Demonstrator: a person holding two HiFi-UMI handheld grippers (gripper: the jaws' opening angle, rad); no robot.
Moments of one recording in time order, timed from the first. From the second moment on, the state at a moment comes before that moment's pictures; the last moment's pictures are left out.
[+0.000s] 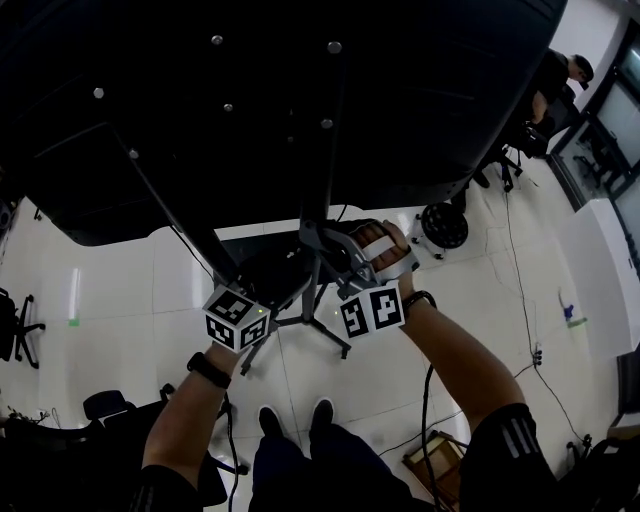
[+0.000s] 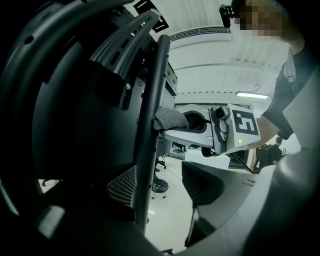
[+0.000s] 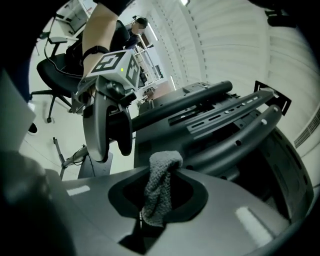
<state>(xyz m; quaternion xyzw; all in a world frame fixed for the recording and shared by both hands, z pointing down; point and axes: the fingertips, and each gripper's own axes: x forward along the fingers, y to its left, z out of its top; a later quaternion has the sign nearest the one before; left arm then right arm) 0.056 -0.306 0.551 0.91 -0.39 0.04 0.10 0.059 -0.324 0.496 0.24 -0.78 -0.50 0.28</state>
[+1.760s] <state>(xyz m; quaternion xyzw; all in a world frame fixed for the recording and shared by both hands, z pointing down) 0.058 -0.314 0.909 0.89 -0.37 0.12 0.24 0.061 -0.328 0.956 0.14 -0.81 -0.33 0.46</state>
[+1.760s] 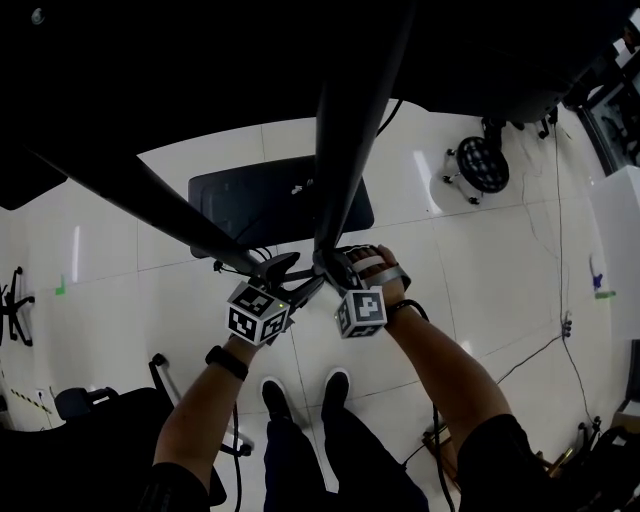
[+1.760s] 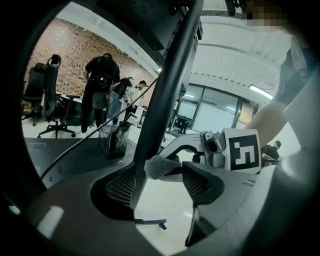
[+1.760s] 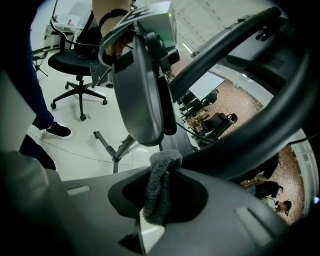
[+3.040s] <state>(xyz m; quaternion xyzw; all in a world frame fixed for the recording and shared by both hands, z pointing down) 0.001 -0.161 0.618 0.92 -0.37 0.02 0.14 0.012 -0.179 0.619 0.22 -0.96 -0.06 0.17</state>
